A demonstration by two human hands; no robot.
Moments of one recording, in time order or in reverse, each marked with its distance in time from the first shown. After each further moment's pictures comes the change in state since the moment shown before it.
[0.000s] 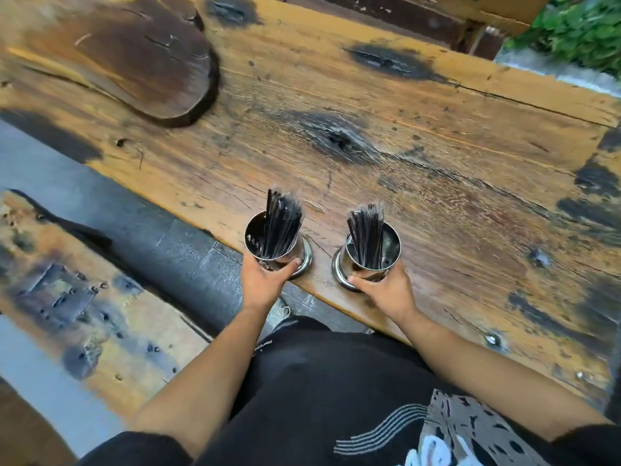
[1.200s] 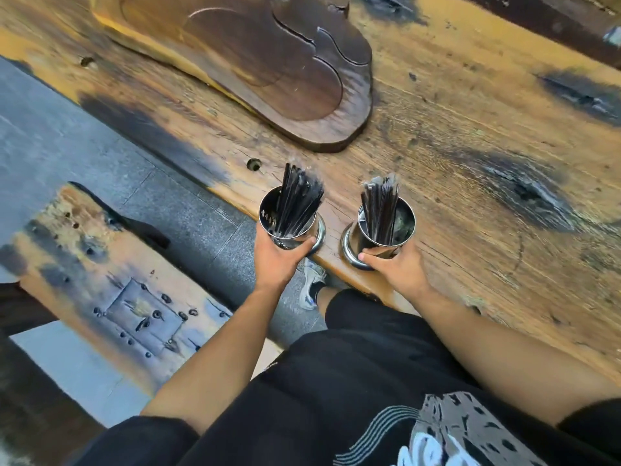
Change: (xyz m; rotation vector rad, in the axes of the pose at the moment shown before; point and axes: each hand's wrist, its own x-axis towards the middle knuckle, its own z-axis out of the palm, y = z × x) left_hand 0.341 -0.076 -0.326 -0.010 0.035 -0.049; right_hand 0.156 -0.218 0.404 -0.142 -0.097 0.016
